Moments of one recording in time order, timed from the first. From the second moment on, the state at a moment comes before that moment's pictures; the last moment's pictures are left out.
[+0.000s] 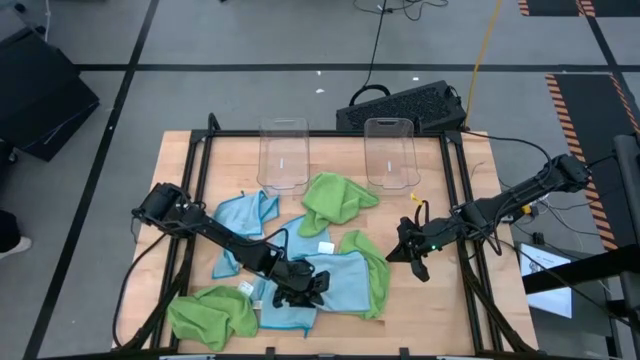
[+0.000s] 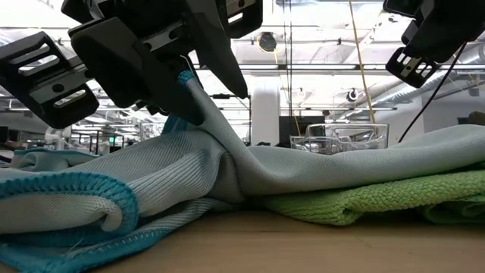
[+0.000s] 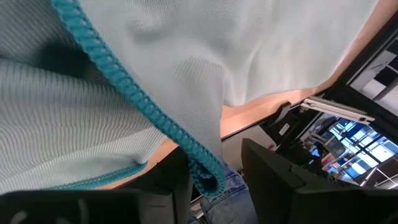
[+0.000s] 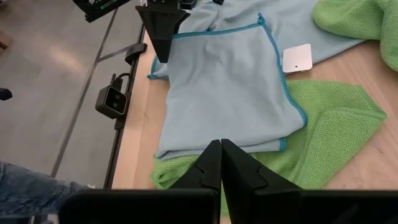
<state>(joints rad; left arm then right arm) -0.42 1.88 1.08 0.08 0.18 -2.13 0.41 0.94 0.52 -0.18 0.02 0.61</state>
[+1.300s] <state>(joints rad) -0.40 1.88 1.11 0.02 0.03 -1.95 0.41 0.94 0.46 -0.11 -0.03 0.61</state>
